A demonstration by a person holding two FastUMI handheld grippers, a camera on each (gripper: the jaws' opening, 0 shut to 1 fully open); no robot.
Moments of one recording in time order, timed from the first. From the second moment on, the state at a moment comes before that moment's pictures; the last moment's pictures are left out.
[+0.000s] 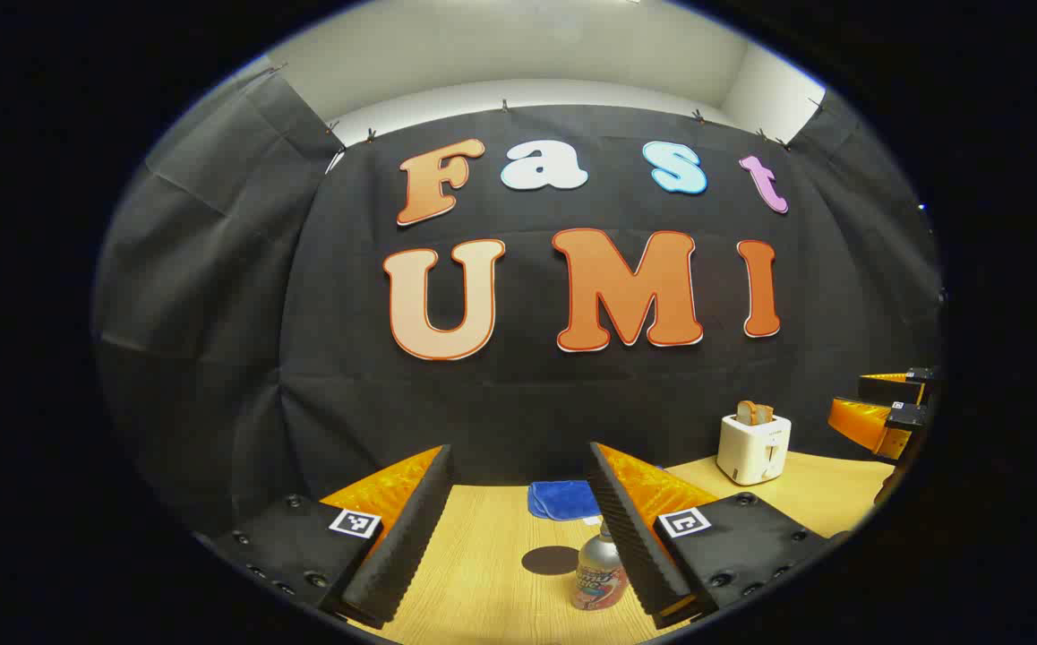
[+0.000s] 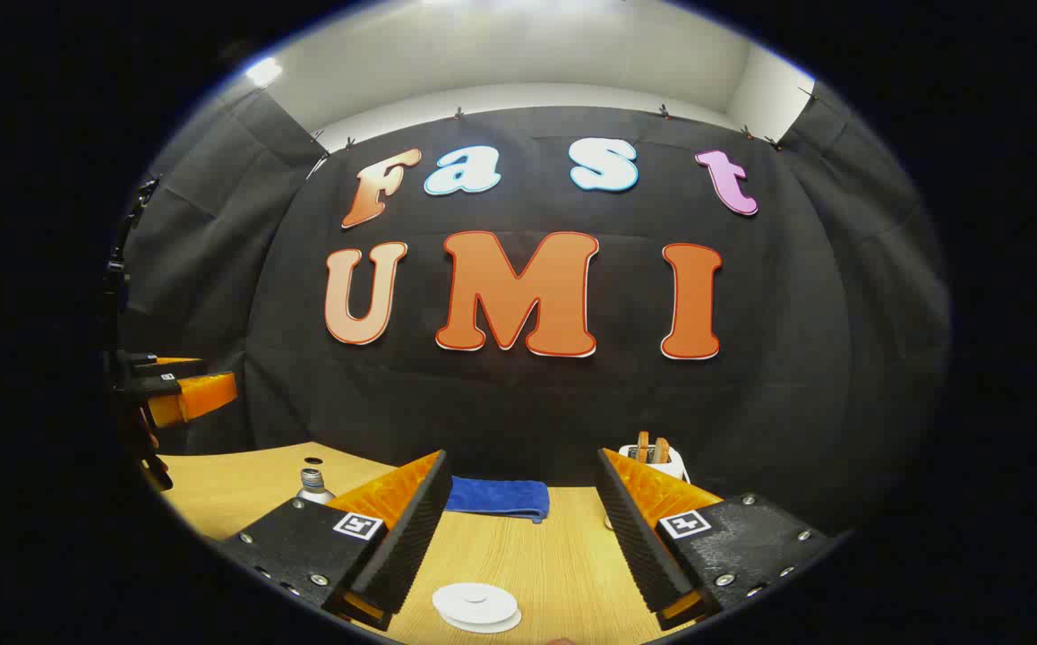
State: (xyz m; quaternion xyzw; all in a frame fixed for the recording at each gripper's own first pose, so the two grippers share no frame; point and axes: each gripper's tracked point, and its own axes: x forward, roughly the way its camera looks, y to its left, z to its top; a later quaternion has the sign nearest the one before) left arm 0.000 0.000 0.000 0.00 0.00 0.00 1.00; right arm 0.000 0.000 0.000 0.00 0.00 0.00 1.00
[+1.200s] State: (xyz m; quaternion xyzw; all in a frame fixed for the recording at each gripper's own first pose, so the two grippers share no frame) left arm 0.008 0.011 -0.022 0.01 0.01 0.03 1.00; right arm 0.016 0.010 -0.040 0.00 0.05 0.02 1.00
